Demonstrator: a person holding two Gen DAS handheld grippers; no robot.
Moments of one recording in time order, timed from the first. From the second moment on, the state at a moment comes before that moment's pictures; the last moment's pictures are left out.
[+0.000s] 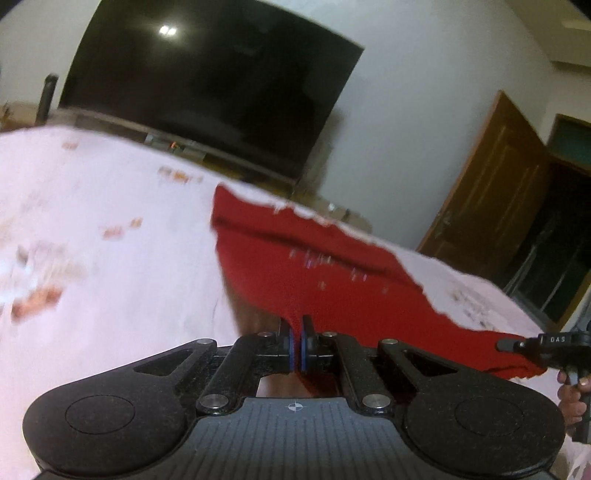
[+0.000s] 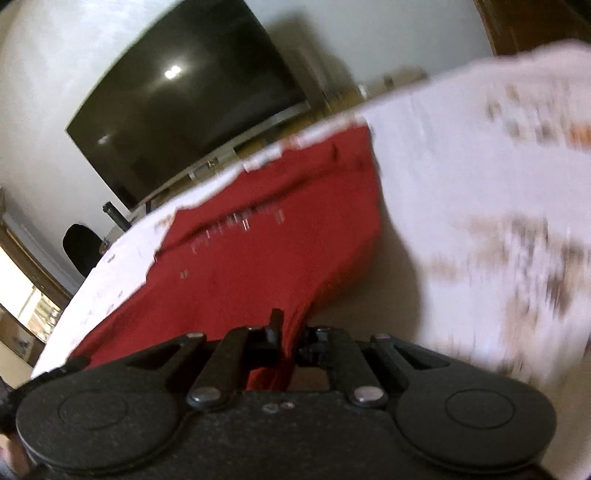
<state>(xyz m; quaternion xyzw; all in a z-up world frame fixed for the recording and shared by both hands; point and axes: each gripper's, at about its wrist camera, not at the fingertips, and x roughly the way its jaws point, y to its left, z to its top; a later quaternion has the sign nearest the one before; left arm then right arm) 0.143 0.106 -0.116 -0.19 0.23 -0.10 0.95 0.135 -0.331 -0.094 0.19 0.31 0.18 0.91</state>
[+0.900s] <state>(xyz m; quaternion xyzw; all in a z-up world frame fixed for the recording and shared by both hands) 0.508 0.128 -0.099 -0.18 0.26 -0.07 0.95 0.432 -0.322 -0.062 0.17 0.27 0.20 0.92</state>
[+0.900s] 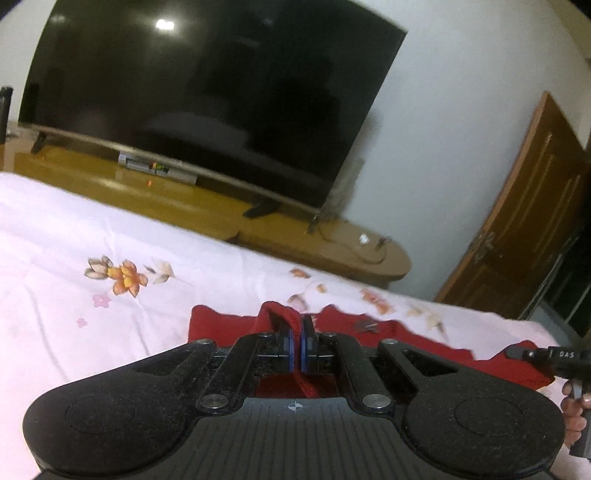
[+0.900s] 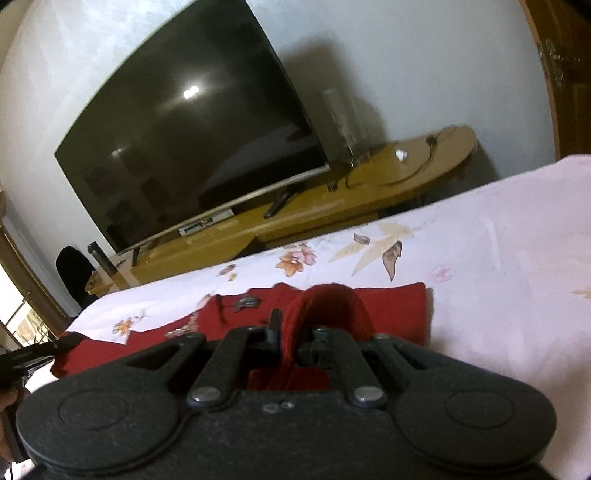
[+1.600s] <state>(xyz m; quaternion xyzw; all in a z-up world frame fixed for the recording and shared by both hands) 0.568 0.144 -0.161 -0.21 0.29 -0.08 0.93 0.509 -0.332 -0.122 0.26 0.28 0.22 0.90</state>
